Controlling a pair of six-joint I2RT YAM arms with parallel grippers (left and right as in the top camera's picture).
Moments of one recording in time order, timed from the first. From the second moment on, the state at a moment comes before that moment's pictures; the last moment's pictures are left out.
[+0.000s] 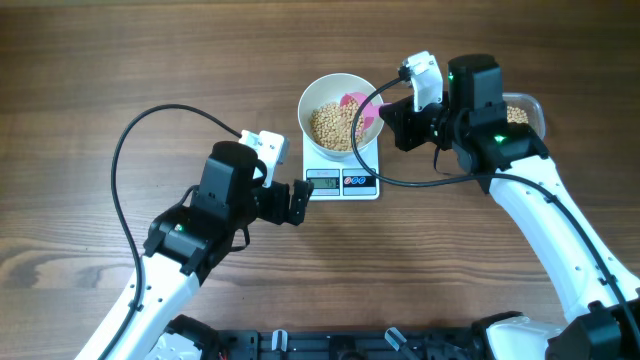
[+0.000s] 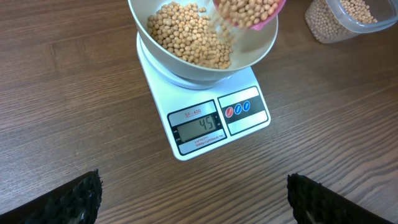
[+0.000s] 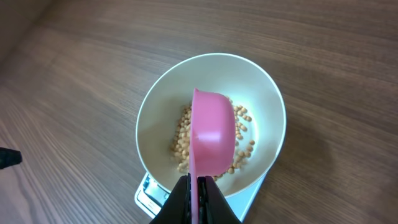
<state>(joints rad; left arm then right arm) -0.45 1.07 0.80 -0.54 0.15 -0.19 0.26 1.46 1.13 -0.43 -0.43 0.02</state>
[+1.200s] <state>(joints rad) -0.45 1.07 0.80 -0.54 0.15 -0.19 0.45 1.46 1.13 -0.26 -0.12 -0.43</state>
